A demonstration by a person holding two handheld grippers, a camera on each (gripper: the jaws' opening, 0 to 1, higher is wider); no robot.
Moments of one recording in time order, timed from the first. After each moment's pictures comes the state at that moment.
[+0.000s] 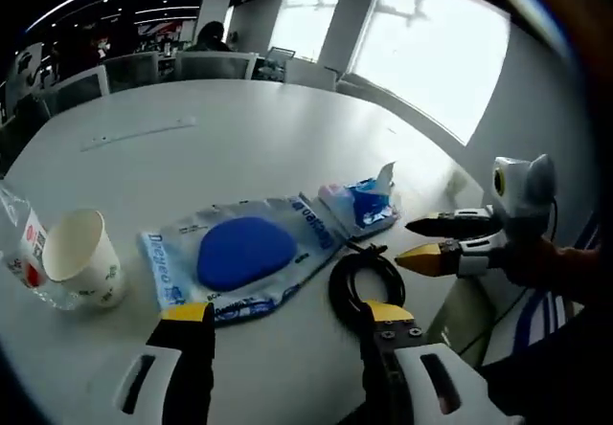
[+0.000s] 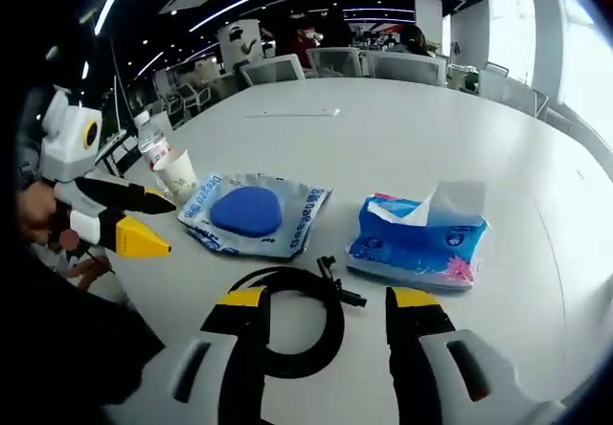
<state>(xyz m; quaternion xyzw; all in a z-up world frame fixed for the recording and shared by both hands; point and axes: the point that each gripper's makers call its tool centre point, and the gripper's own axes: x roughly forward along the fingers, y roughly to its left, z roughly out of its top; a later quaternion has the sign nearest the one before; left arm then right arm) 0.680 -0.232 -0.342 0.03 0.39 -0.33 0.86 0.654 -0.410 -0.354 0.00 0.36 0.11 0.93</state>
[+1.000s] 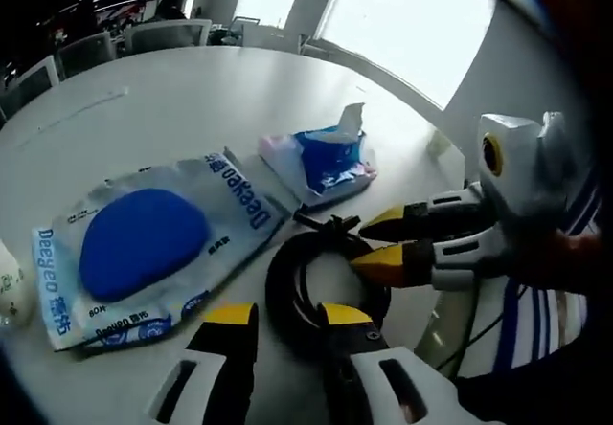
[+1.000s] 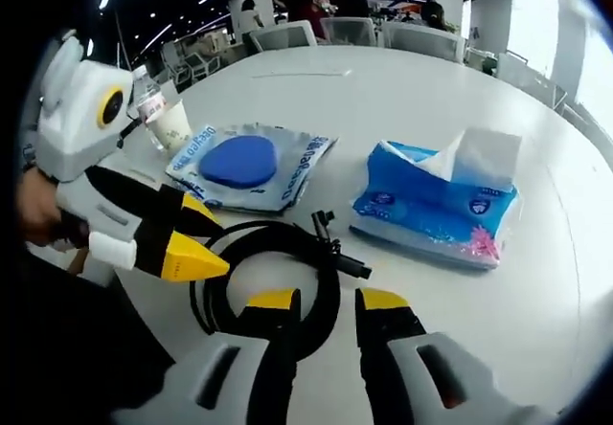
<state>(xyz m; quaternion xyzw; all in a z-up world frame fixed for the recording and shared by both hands) 0.650 -0.328 -0.405 0.06 0.45 -0.41 0.79 0.639 -0.415 -0.398 -0.03 0.43 0.14 0.89</state>
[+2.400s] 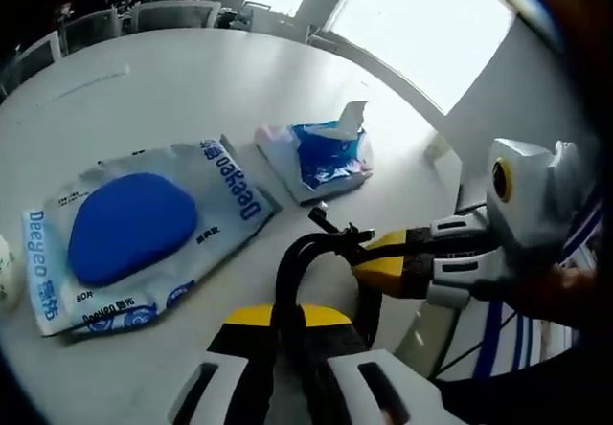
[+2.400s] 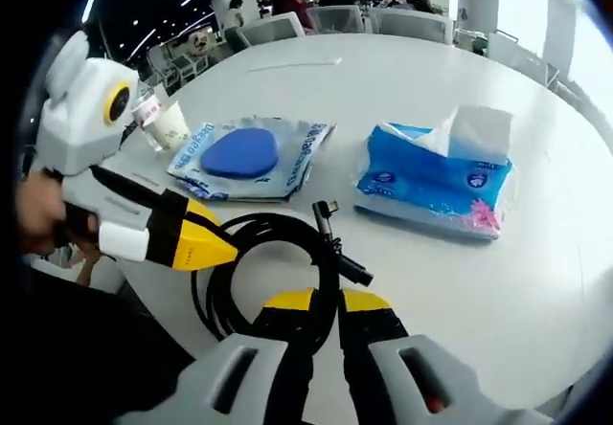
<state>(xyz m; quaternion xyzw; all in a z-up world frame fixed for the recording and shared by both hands) 0.638 -0.333 -0.402 0.04 0.49 -0.41 0.77 0.623 -0.412 -0.405 -0.01 0.45 0.12 0.89</state>
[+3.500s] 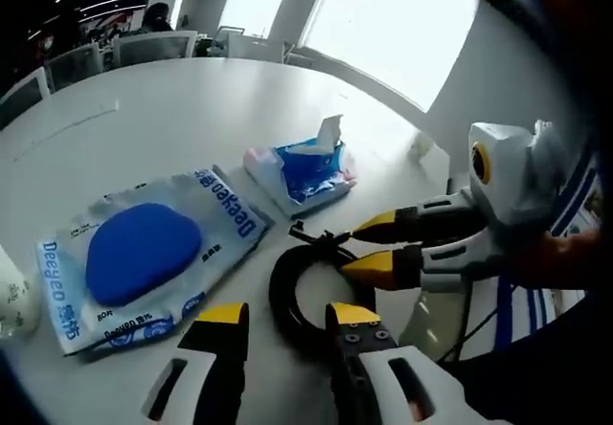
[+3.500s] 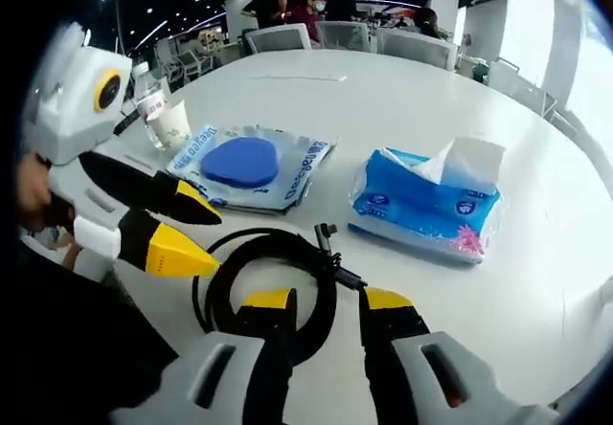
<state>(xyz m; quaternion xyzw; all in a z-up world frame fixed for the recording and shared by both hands) 0.636 -0.315 -0.376 0.05 0.42 -0.44 0.79 0.628 -0.416 -0.384 -0.05 0.41 0.12 0.90</state>
